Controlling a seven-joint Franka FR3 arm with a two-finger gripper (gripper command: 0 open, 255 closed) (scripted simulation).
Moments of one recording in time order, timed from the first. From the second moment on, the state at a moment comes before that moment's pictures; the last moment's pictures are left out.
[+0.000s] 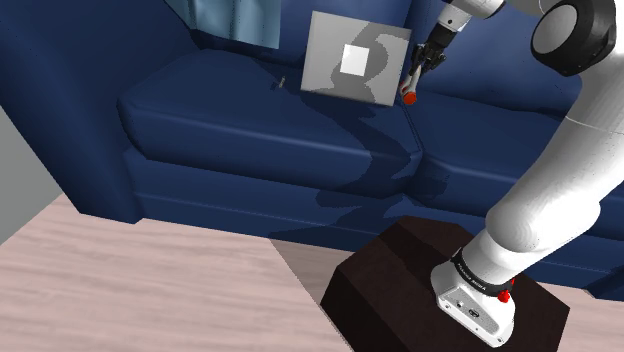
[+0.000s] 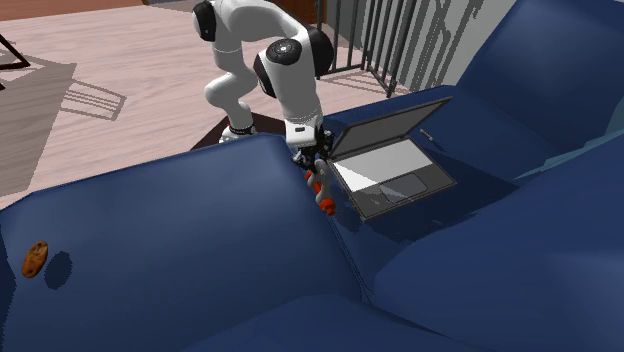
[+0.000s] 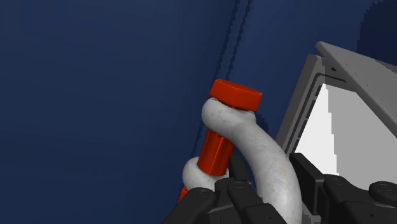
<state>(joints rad) -0.29 0.20 -0.38 -1.57 0.29 1.80 -0.26</state>
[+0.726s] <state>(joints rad) -0.29 0.21 -0.38 -1.48 0.29 1.72 -0.25</state>
